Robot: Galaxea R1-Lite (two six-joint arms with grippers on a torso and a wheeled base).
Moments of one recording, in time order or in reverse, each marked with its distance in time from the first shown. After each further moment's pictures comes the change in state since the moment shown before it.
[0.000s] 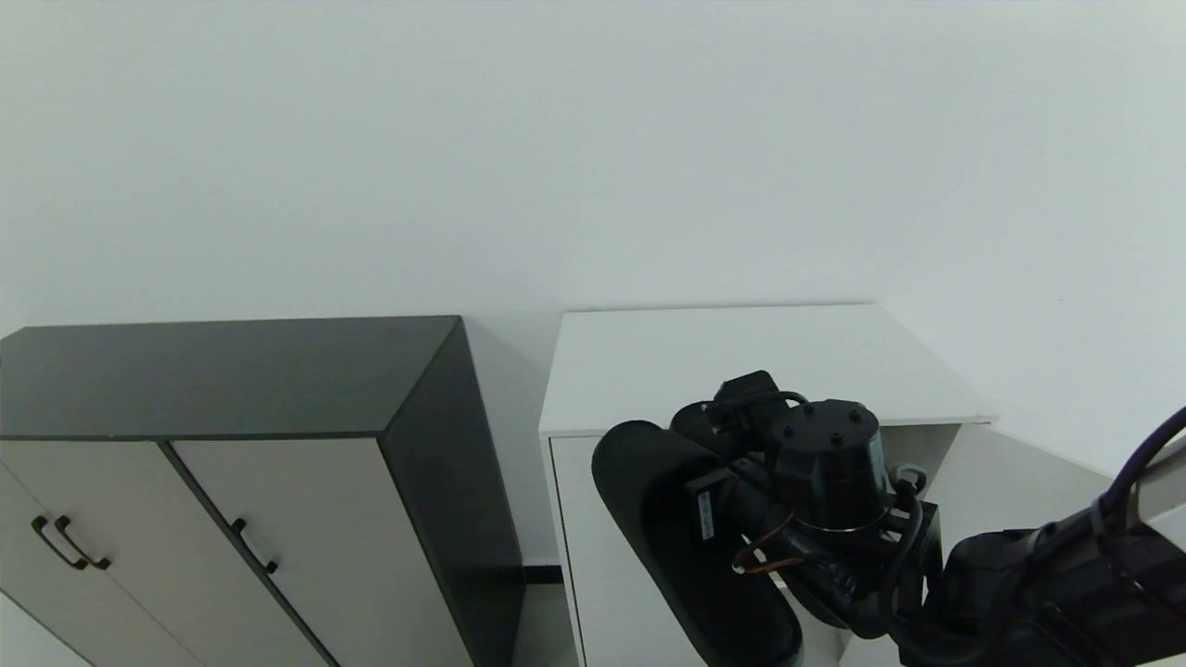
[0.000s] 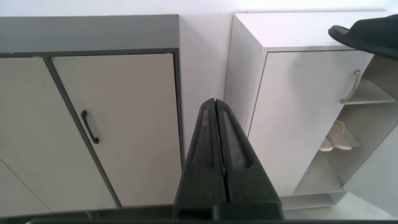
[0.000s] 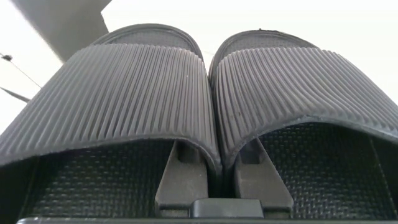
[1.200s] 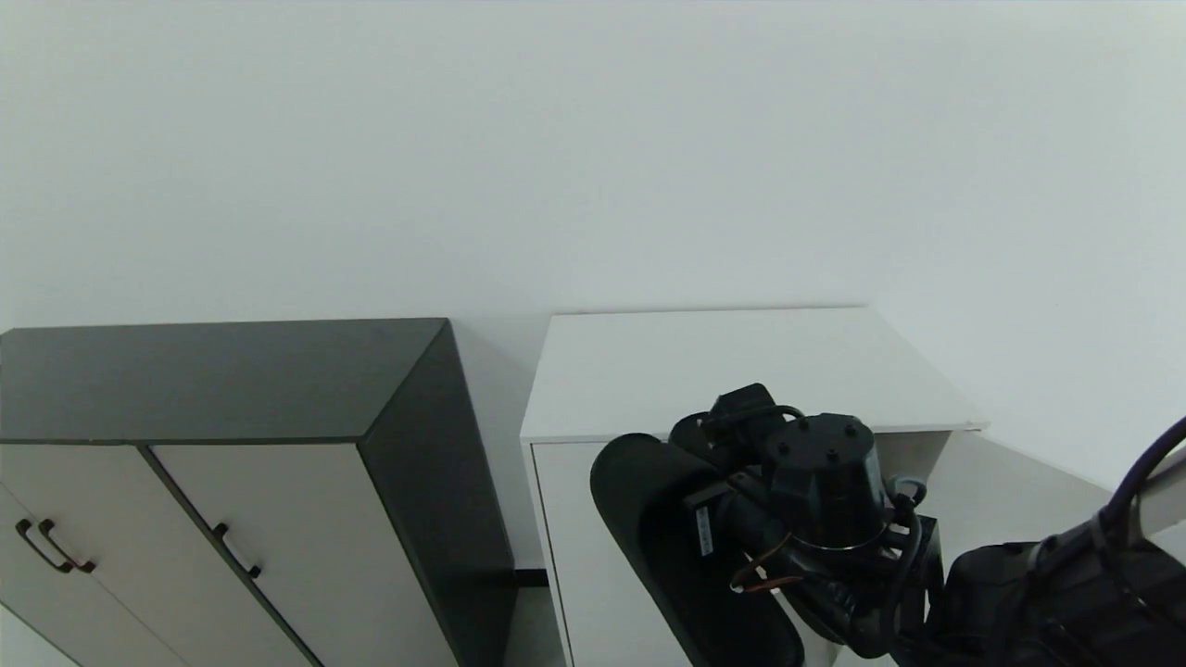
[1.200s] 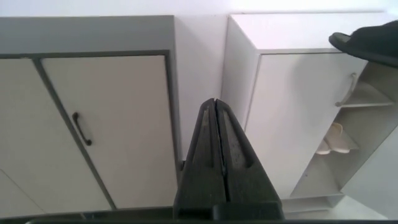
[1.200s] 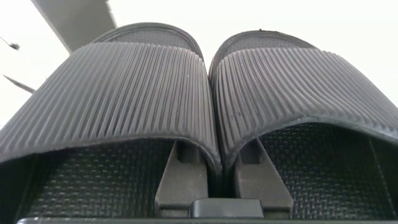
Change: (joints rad) left arm 0.001 0.000 0.000 0.000 0.000 0.000; right arm 0.027 -0.009 0.026 0.002 -0.020 0.000
